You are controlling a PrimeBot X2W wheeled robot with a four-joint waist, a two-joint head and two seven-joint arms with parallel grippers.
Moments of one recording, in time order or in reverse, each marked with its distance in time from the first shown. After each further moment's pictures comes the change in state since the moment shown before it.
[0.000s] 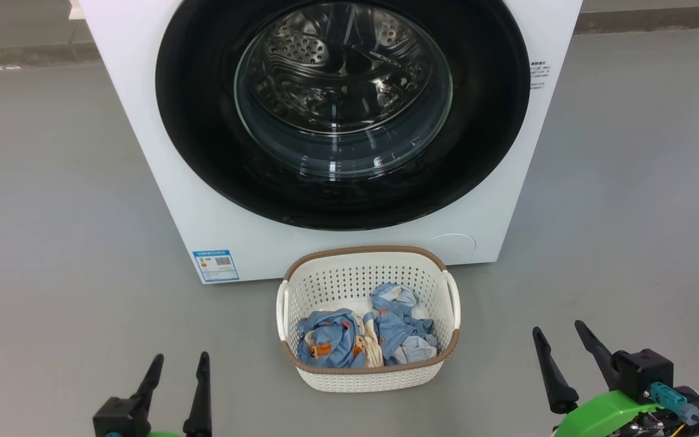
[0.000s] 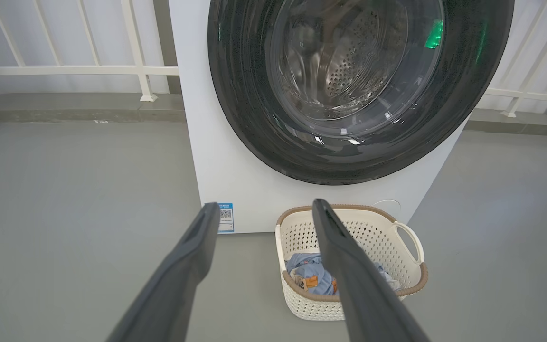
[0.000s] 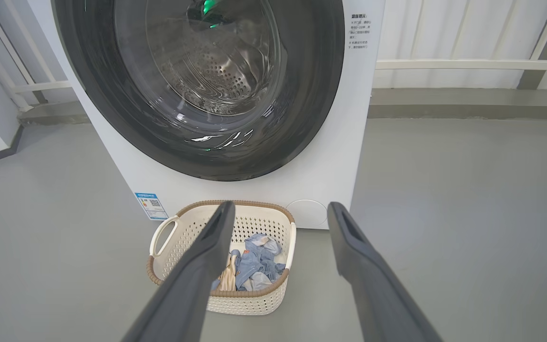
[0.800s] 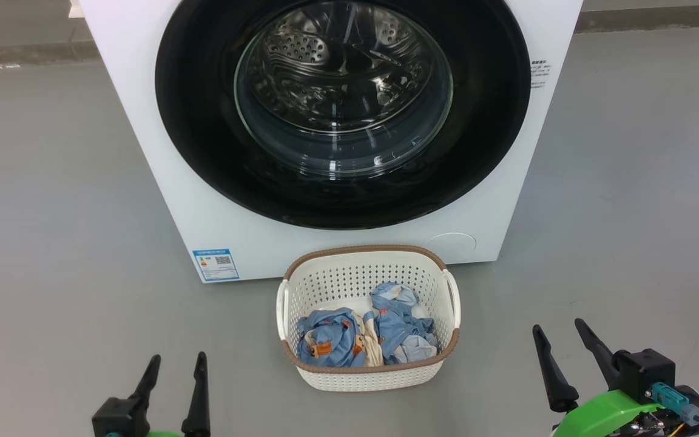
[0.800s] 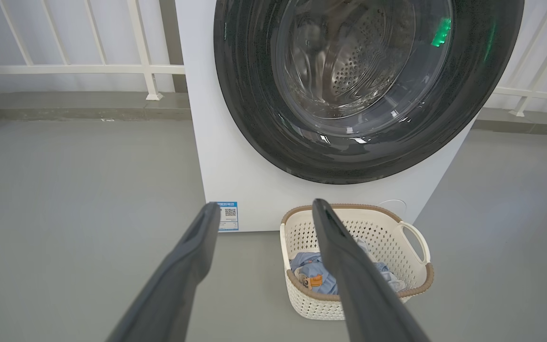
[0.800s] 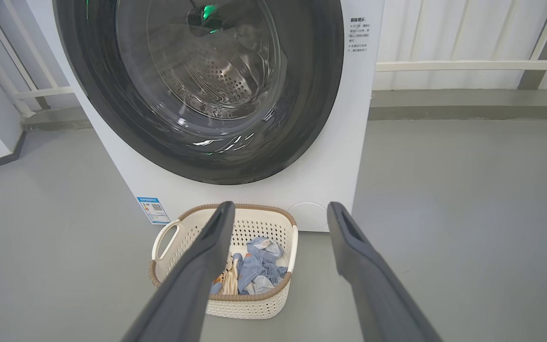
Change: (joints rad) left arm 0.000 0.000 0.000 0.003 -0.002 0.018 0.000; right arm -0.001 0.001 0.002 -0.001 0.015 0.000 -0.010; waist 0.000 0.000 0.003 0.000
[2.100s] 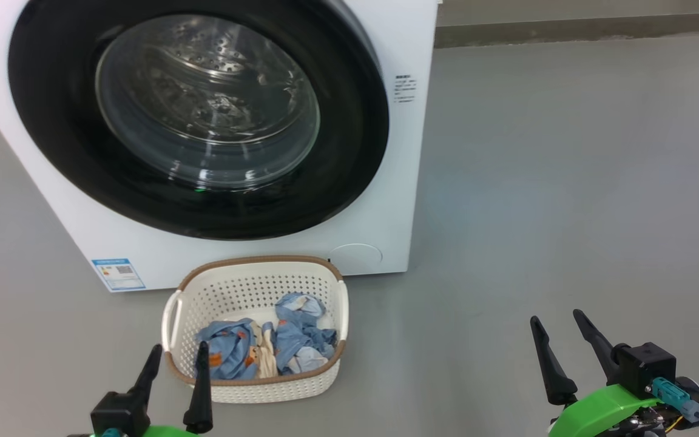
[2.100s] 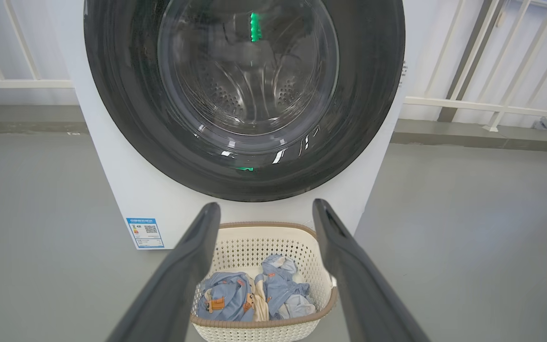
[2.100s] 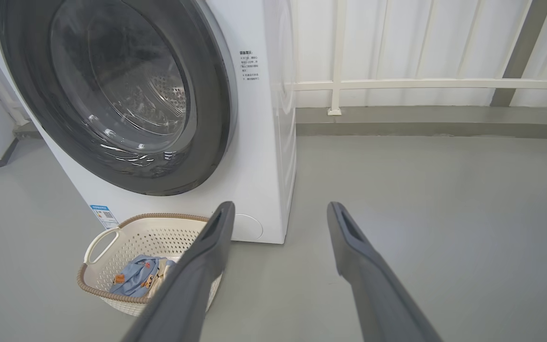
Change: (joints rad) left arm 0.000 -0.008 0.003 -0.043 0.000 0.001 0.000; right arm 0.000 0.002 0.010 -0.044 0.000 0.000 0.008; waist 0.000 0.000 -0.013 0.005
